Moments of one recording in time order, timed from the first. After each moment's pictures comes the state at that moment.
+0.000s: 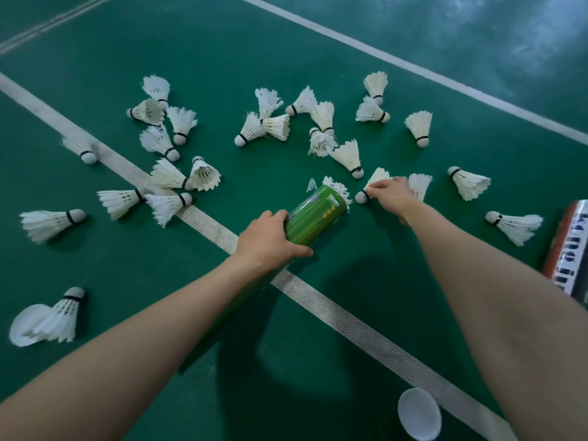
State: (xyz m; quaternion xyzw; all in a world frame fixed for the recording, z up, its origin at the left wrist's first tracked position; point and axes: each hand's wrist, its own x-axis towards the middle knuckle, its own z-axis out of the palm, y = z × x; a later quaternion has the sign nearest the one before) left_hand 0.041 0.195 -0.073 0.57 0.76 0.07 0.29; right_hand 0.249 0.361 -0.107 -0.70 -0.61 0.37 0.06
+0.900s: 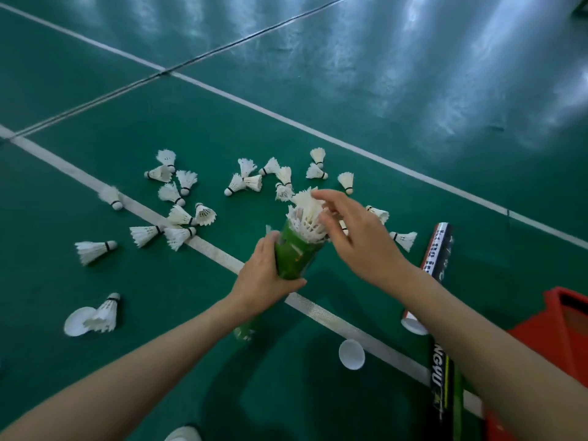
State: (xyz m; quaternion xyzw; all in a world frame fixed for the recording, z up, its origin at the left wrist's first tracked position) left_hand 0.097 0.043 0.101 0.61 0.65 0.32 0.32; right_hand 0.263 0.089 0.195 -0.38 -0.86 0.18 0.29
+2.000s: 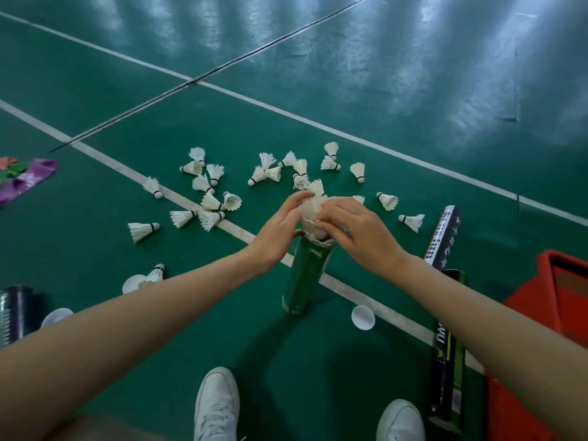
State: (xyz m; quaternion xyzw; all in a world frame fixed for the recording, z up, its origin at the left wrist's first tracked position) left_hand 0.104 -0.025 0.189 0.51 0.56 0.41 0.50; right_hand 0.272 0.014 0.198 -0.31 -0.90 0.14 0.29
